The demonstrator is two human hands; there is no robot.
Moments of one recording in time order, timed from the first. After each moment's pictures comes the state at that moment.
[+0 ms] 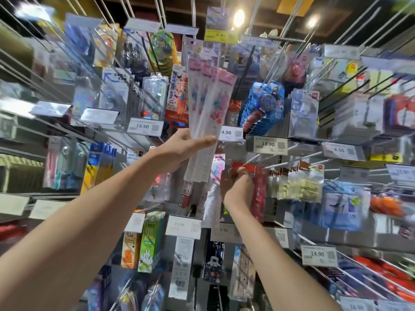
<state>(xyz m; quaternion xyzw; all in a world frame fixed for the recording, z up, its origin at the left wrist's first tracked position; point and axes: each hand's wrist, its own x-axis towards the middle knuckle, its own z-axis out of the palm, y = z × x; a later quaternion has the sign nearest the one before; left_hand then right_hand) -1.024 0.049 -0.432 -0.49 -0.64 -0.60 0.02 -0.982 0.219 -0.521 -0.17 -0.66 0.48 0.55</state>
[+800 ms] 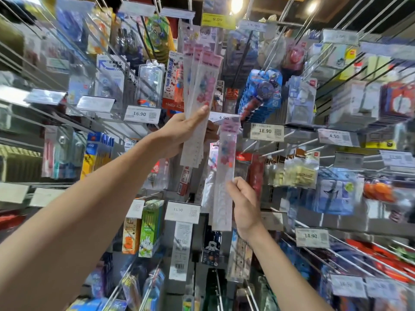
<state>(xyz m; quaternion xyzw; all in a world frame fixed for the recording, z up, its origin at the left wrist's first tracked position) -0.997 0.043 -0.424 -0.42 -0.67 -0.60 0.09 -0.916 0.211 -0.576 0.09 -0.72 0.54 0.43</state>
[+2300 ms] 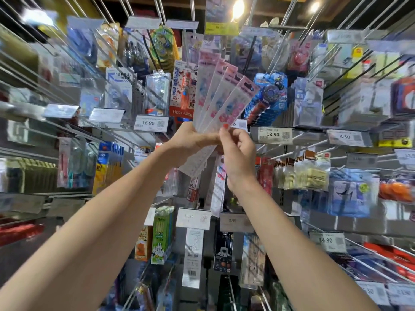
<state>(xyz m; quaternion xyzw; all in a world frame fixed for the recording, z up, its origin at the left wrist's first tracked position) -1.036 0.056 -0.432 -0.53 -0.60 -0.59 0.08 -0.939 0.156 -0.473 0.10 -0.61 0.55 0.57</state>
